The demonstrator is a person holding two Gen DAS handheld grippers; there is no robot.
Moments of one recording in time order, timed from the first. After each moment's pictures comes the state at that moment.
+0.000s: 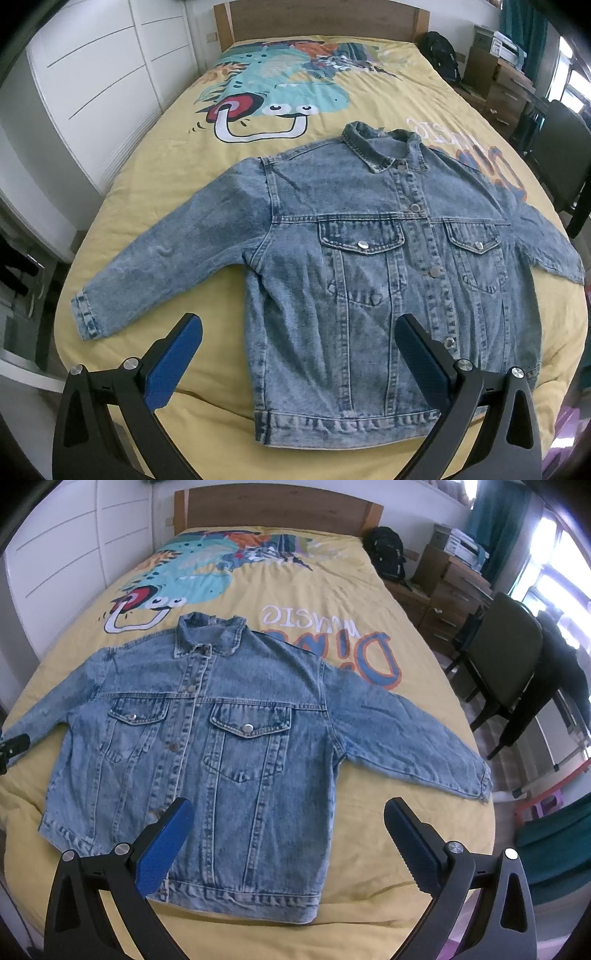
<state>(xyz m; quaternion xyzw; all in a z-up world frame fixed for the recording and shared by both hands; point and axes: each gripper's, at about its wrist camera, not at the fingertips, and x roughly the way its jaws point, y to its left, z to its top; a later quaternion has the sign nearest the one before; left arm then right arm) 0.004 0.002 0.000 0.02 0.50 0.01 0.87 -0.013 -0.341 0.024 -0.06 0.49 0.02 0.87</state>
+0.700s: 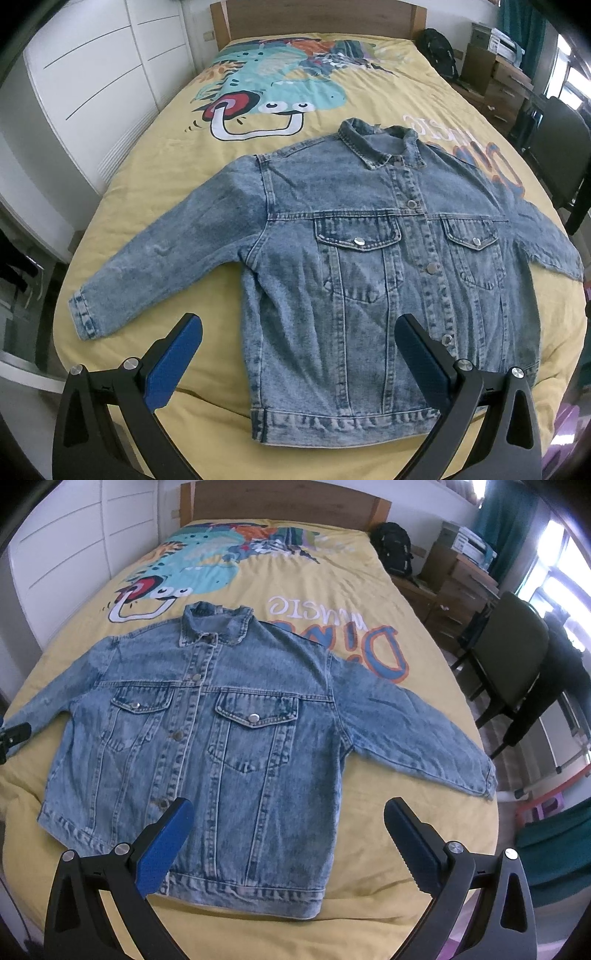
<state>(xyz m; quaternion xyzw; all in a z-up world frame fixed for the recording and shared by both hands) 0.002 -0.004 -0.004 0.02 0.50 0.01 0.86 -0.013 -0.336 0.016 -0.07 0.50 0.03 0.86</state>
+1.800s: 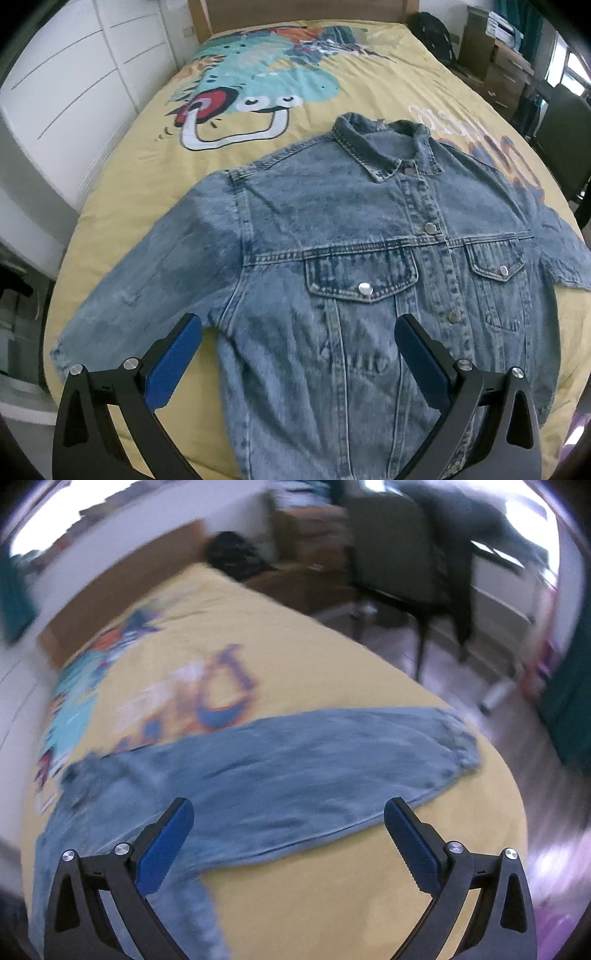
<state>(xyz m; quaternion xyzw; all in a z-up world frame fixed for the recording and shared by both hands) 0.105 -0.007 -0.045 0.04 0.52 -0.01 0.85 0.092 -0.640 -0.077 0.22 0.45 -0.18 0.85</state>
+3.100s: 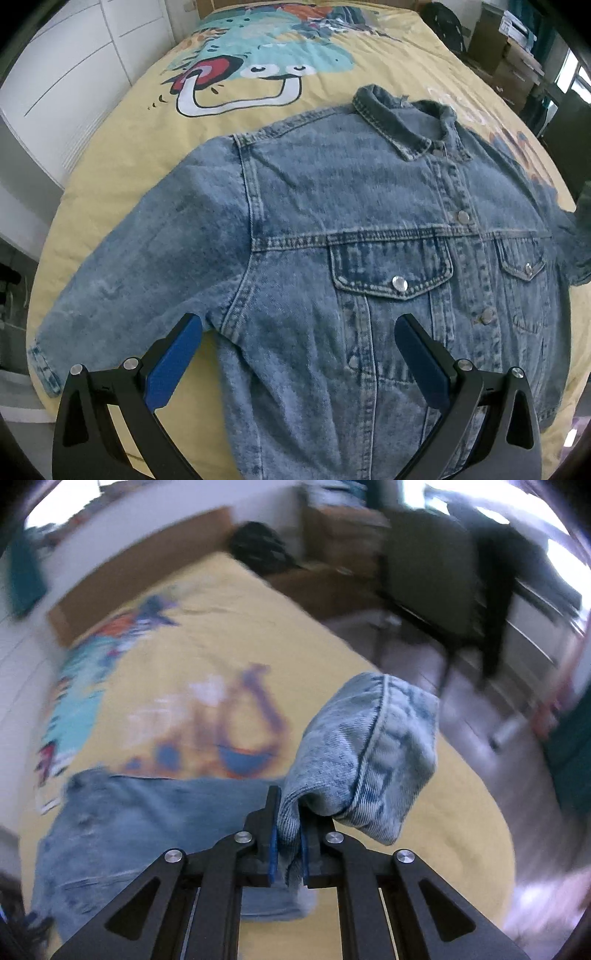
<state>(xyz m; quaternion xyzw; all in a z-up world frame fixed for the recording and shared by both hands) 0.125 0.024 -0.079 0.02 0.55 -0.01 0.83 0.194 -0.569 0.015 0.16 0.44 -0.07 0.88</state>
